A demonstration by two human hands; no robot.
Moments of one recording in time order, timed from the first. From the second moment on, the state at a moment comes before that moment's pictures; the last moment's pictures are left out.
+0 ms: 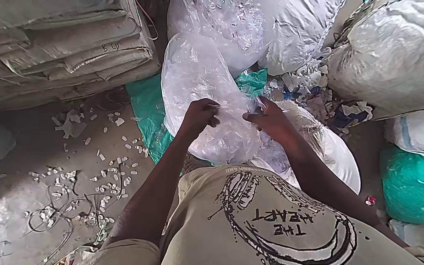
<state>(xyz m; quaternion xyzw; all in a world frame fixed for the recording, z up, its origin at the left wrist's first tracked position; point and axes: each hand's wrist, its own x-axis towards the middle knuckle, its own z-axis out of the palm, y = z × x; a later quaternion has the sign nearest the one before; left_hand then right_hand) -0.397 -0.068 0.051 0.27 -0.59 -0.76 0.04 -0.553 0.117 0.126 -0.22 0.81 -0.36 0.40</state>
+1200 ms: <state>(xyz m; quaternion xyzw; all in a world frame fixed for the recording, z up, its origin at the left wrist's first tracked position) -0.333 -0.061 0.032 0.54 -0.60 -0.58 -0.09 -0.544 0.189 0.072 -0.20 0.80 -0.35 0.45</state>
